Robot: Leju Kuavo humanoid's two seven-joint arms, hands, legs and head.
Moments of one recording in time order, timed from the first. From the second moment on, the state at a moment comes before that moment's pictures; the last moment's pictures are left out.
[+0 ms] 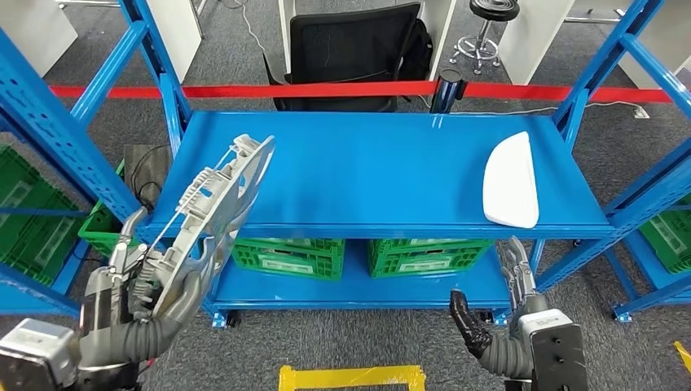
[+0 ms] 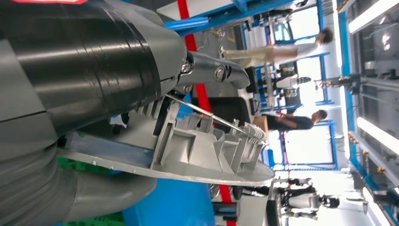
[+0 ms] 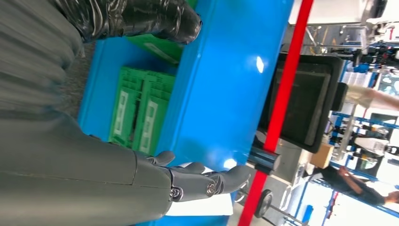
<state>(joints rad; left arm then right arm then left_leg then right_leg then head) 0.13 0.10 -0.47 -2.14 -0.27 0.31 -0.11 0.26 -0.14 0.39 -2.29 0.37 -0.49 0.04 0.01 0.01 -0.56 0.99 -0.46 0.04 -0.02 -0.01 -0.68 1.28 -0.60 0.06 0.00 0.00</state>
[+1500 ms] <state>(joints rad) 0.16 0.11 -0.48 -2.15 -0.31 0.38 -0.09 0.30 -0.14 0.39 -2.29 0.39 -0.50 0.02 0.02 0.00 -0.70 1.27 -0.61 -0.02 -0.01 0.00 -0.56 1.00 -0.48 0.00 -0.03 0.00</state>
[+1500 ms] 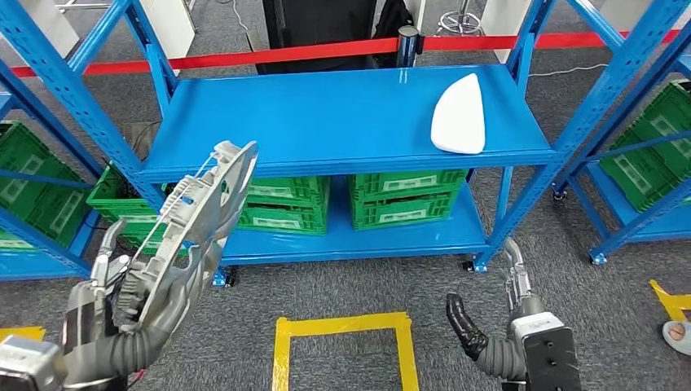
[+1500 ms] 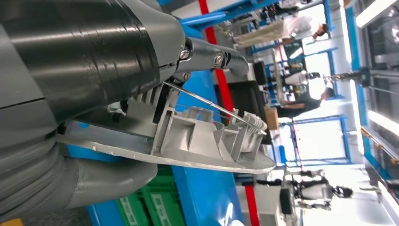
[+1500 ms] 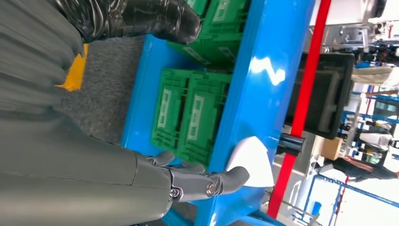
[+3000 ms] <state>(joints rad) 0.18 0.14 -0.51 -2.18 -0.30 0.42 -0.13 0.30 -0.16 0.39 -2.30 0.40 -0.51 0.04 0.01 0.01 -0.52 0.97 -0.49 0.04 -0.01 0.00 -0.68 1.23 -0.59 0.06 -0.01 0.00</state>
